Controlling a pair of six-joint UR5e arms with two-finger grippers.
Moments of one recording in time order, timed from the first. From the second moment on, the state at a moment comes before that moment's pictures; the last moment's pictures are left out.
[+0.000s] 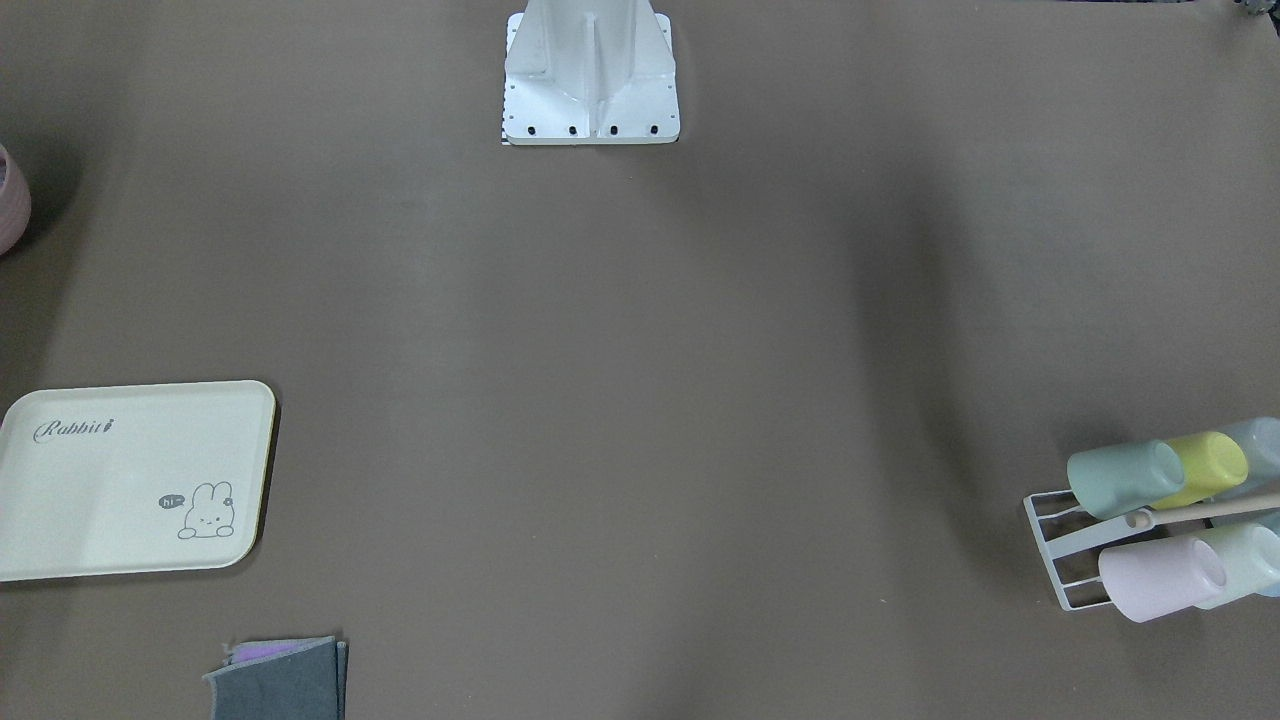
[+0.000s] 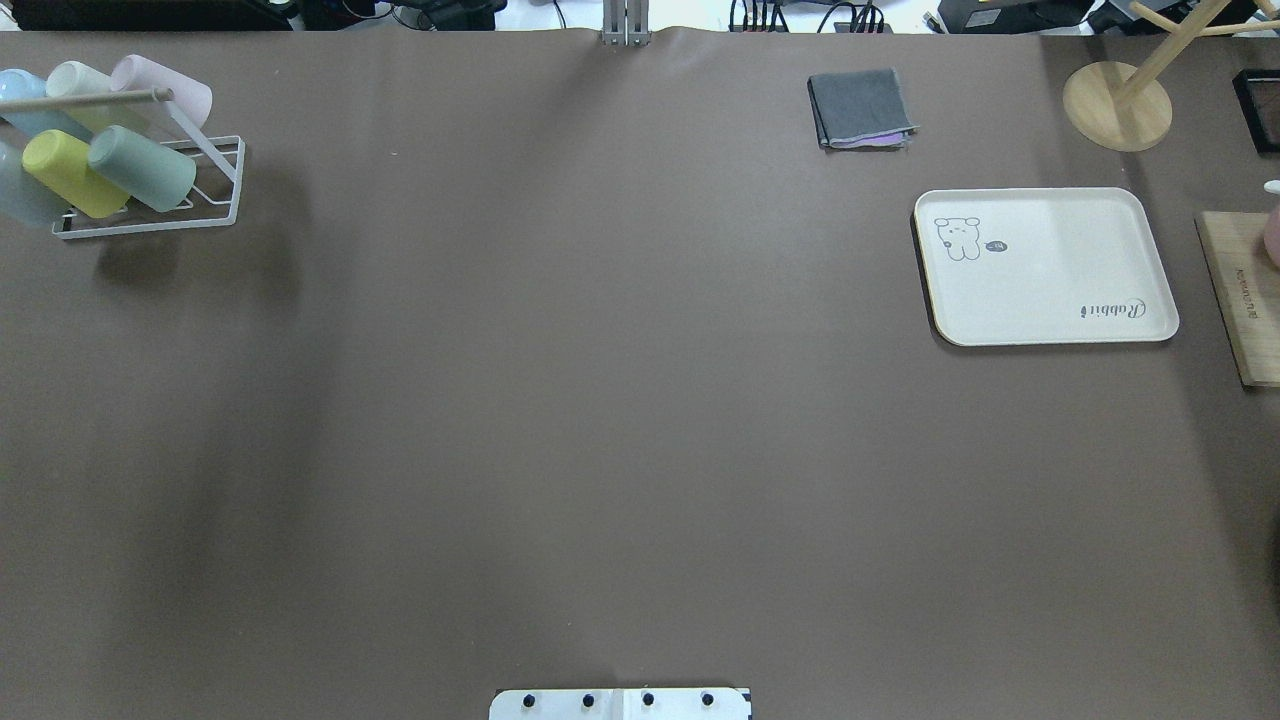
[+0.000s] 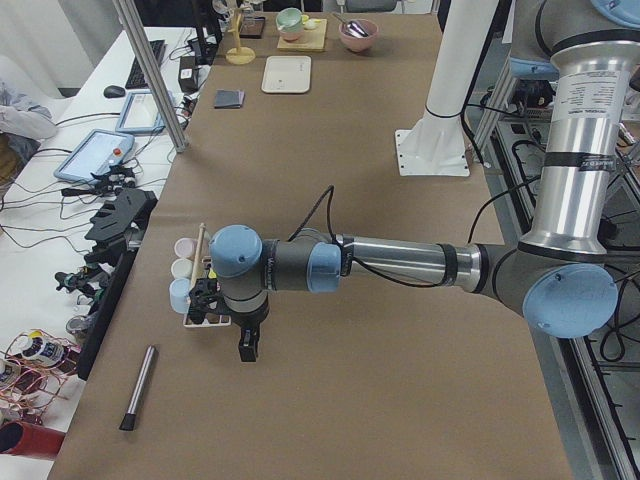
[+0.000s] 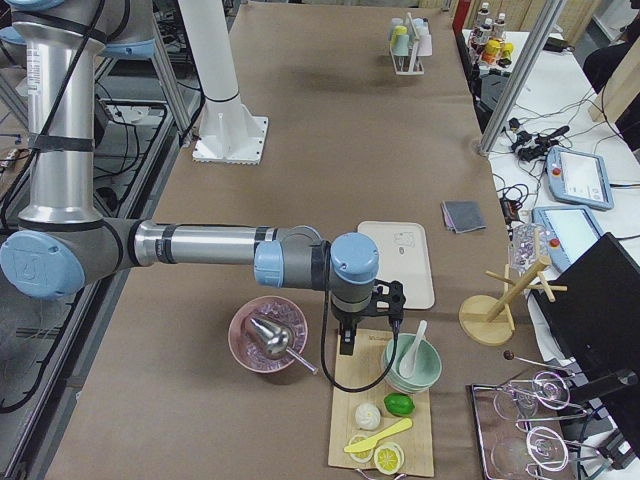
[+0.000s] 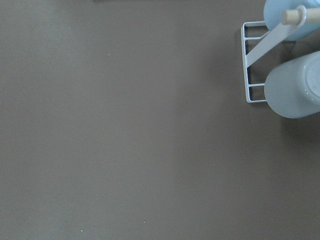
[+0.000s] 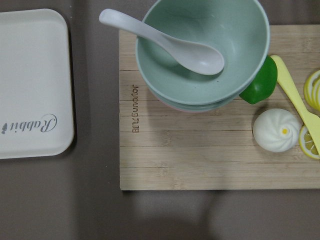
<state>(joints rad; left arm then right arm) -1.63 -1.64 -1.58 -1.52 -2.31 -0.01 1.62 -1.65 1.68 -1.59 2.36 0.02</state>
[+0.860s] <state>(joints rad) -1.63 -1.63 -1.60 -1.53 -2.31 -0.02 1.62 -1.66 1.68 -1.59 2.36 0.02</state>
